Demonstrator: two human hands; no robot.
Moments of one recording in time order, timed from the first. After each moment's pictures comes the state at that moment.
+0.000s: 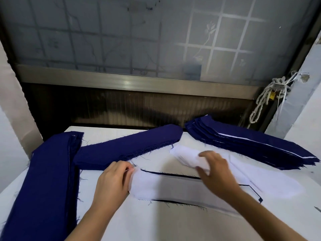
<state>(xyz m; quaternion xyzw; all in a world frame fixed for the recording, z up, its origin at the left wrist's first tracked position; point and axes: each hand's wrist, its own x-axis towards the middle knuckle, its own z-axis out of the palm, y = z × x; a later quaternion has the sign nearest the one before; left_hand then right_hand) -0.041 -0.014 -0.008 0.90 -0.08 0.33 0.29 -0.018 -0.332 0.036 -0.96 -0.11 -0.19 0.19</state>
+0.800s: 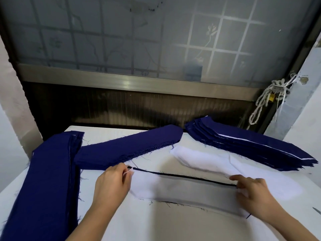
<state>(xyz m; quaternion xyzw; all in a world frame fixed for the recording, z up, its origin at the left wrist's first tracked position) -0.036 -0.011 -0.012 0.94 0.00 0.27 0.23 -0.063 -0.422 0.029 -0.98 -0.04 -0.10 0.15</state>
